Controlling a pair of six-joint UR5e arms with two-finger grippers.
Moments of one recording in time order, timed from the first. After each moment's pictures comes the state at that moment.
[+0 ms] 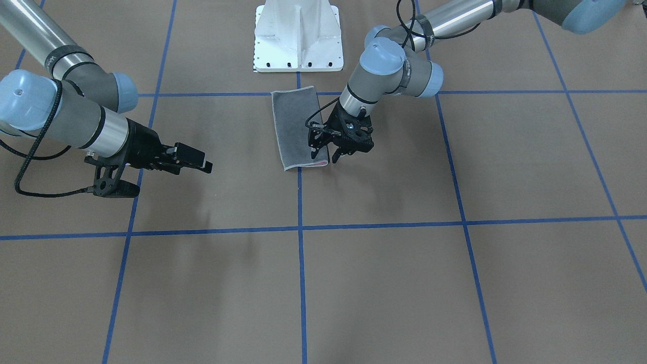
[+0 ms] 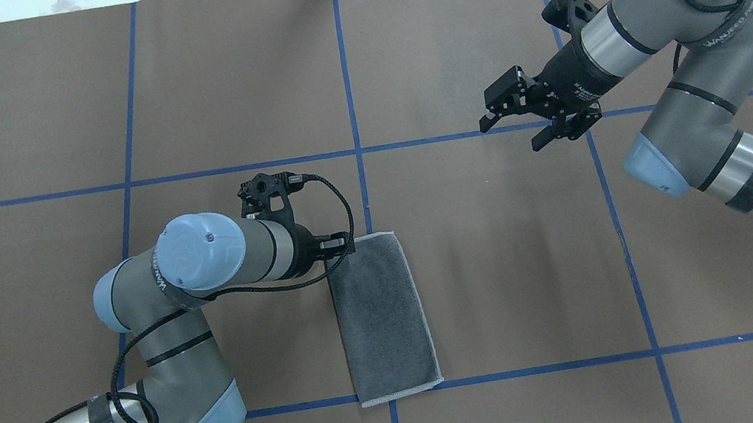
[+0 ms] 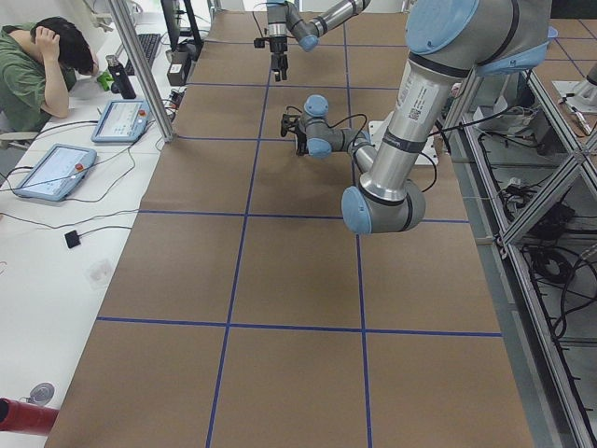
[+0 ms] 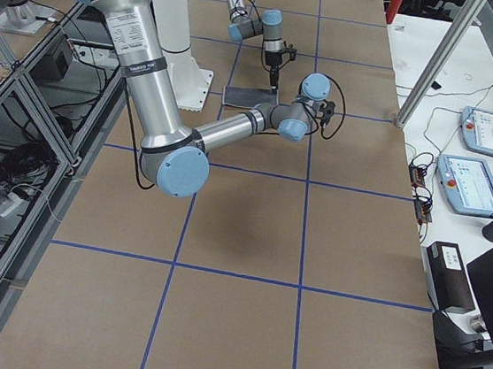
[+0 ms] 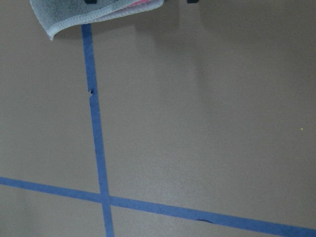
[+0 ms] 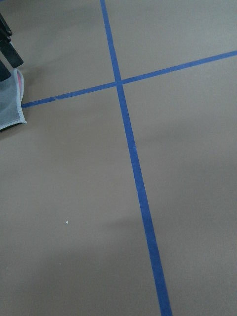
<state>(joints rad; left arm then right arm) -0.43 -2.14 -1.53 -2.22 -1.75 -1.34 0.89 -1.15 1.54 -0.85 2.47 1.44</state>
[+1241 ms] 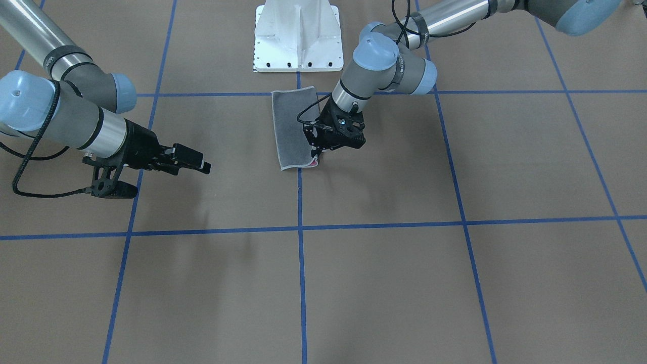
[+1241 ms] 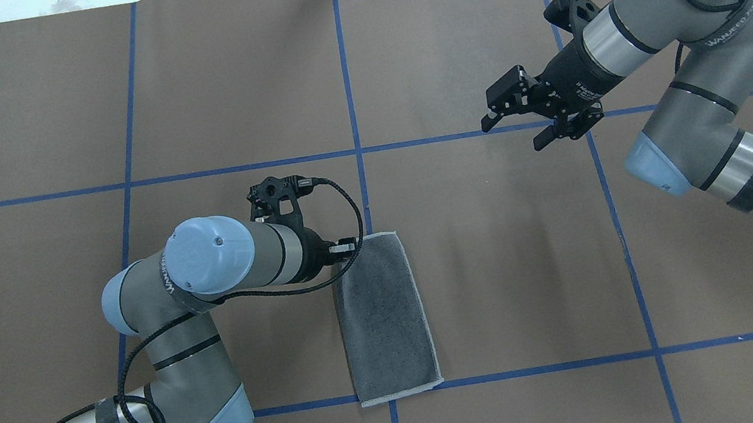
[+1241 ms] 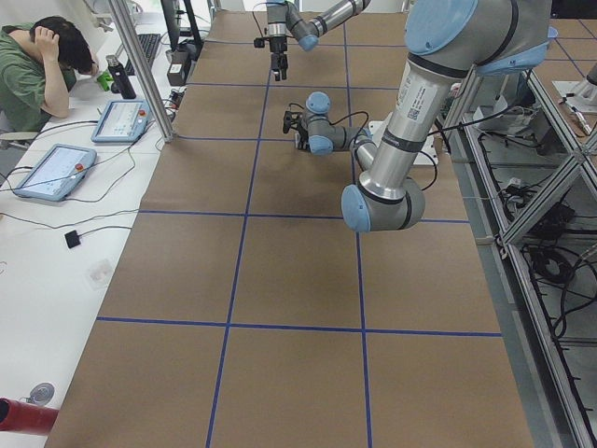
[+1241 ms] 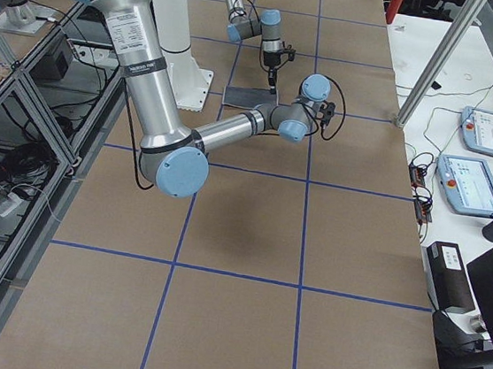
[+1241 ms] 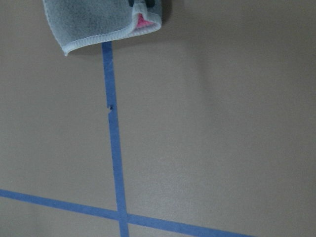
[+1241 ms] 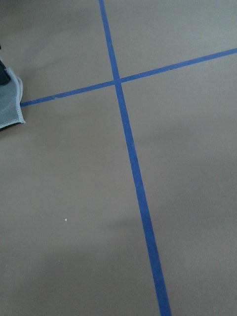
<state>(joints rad) -0.43 -2.17 -1.53 -2.22 -1.75 -1.34 0.89 -1.15 1.54 -0.85 2.47 1.44</state>
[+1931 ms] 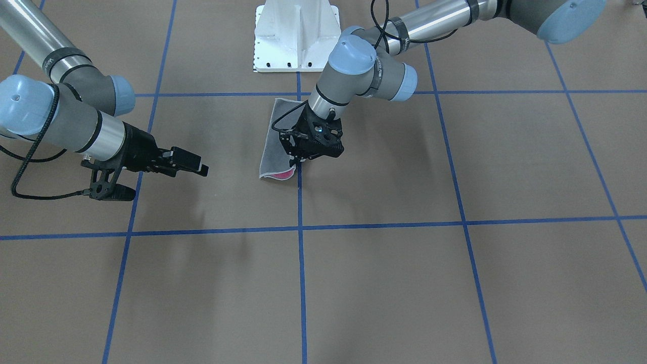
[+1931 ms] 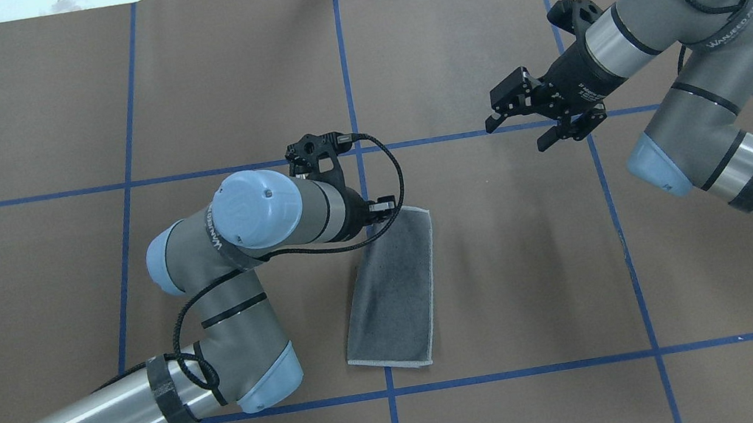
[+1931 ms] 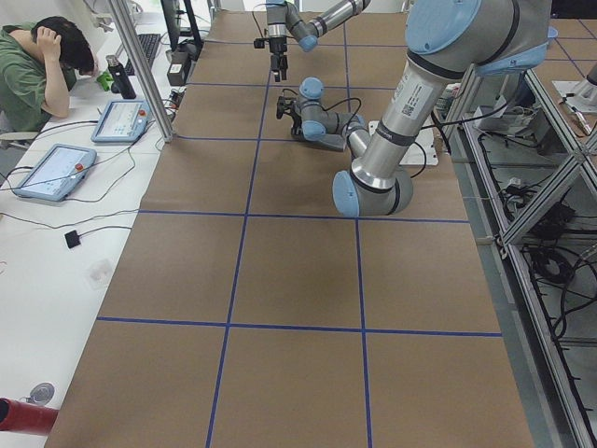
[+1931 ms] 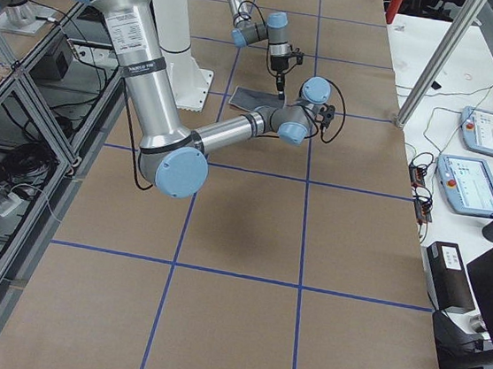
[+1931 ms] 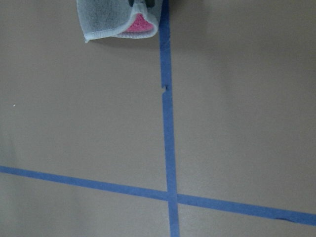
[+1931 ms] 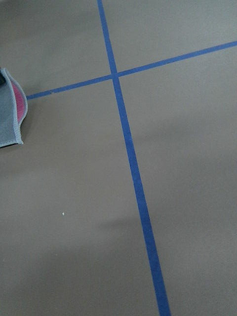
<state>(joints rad) -0.47 -2.33 -1.41 -2.20 -1.74 -1.34 0.89 -1.16 1.53 -0.85 2.47 1.44</state>
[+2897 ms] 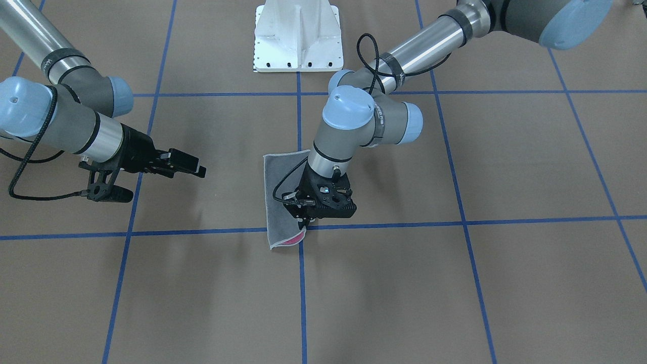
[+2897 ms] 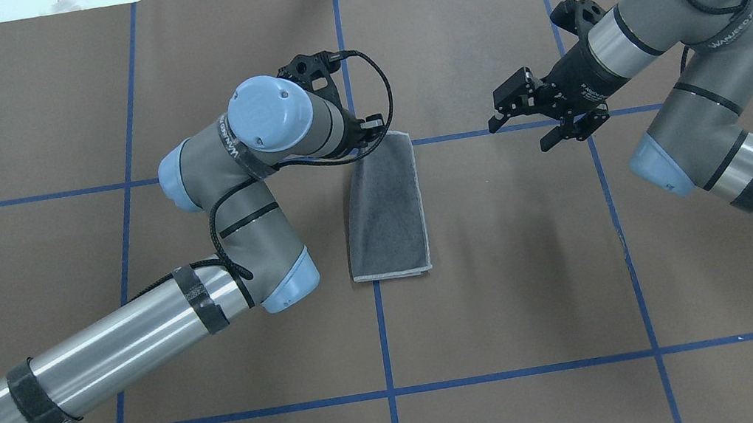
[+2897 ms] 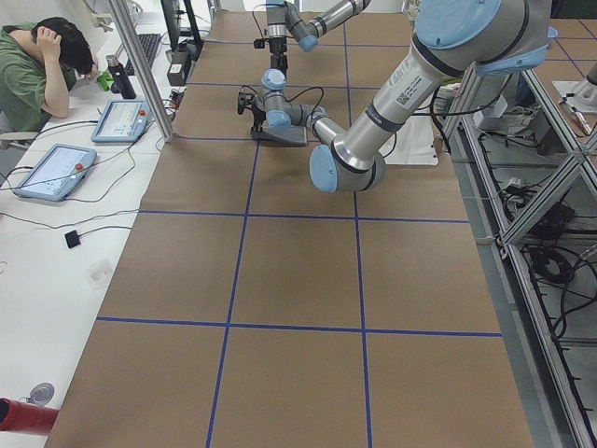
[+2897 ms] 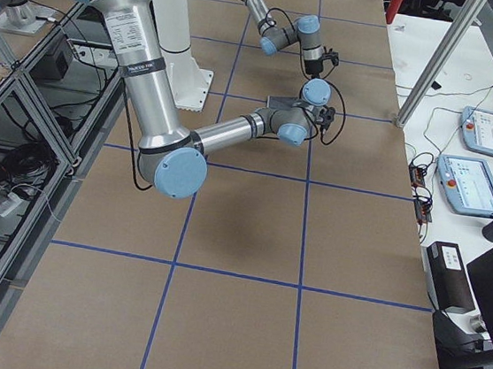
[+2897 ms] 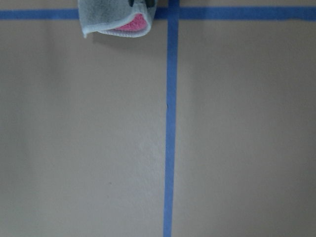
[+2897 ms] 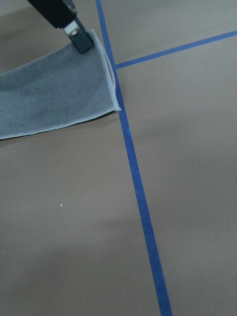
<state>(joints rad) -0.63 -2.49 -1.13 -2.21 -1.75 -1.34 0.89 -1.16 1.52 -0.85 2.47 1.44</state>
